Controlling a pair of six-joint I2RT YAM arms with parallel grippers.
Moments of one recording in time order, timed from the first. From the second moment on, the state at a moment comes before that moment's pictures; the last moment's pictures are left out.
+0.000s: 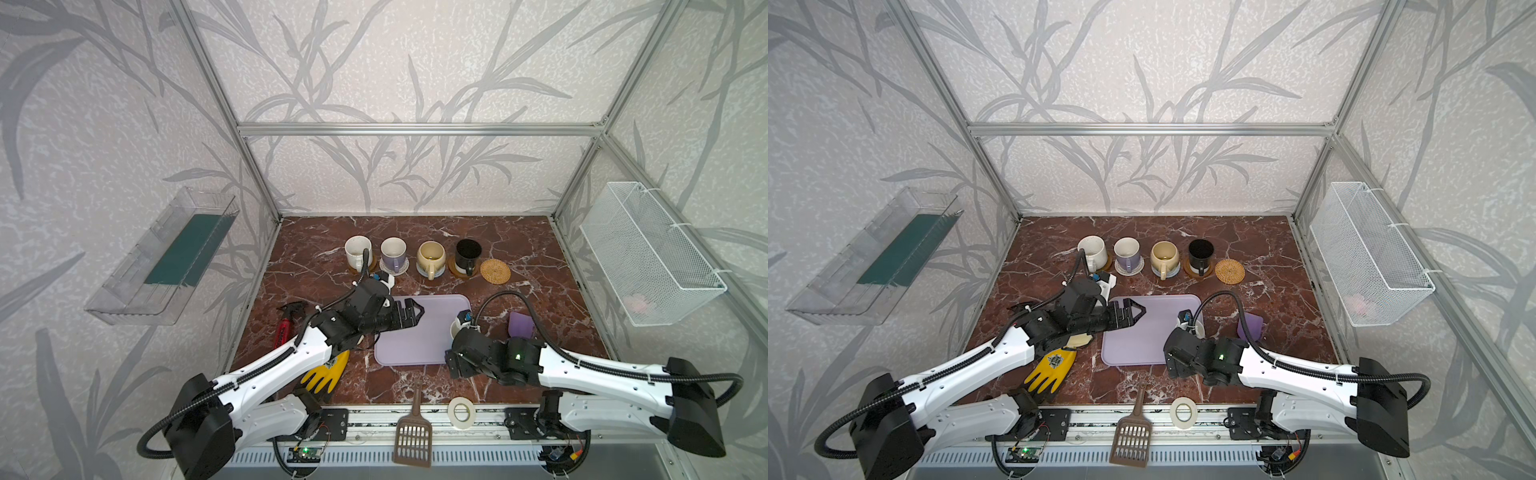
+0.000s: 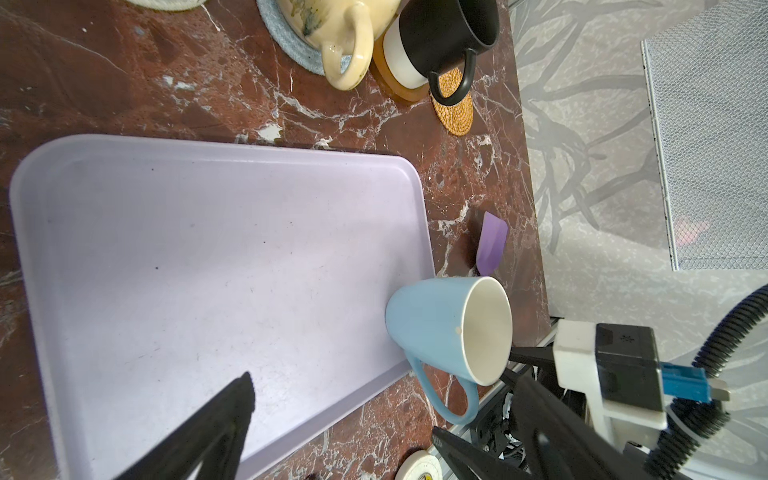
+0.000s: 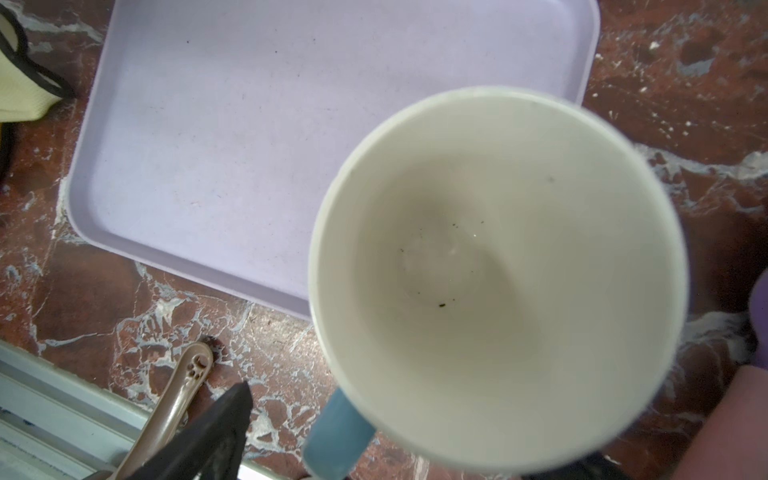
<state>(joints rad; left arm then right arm) -0.74 1.13 0.76 -0.31 0.18 -0.87 1.14 1.13 0.69 -0.68 0.29 0.83</state>
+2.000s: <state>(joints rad) -0.86 1.25 0.81 -0.28 0.16 -0.89 1.09 1.08 0.58 -0.59 0.33 0.81</state>
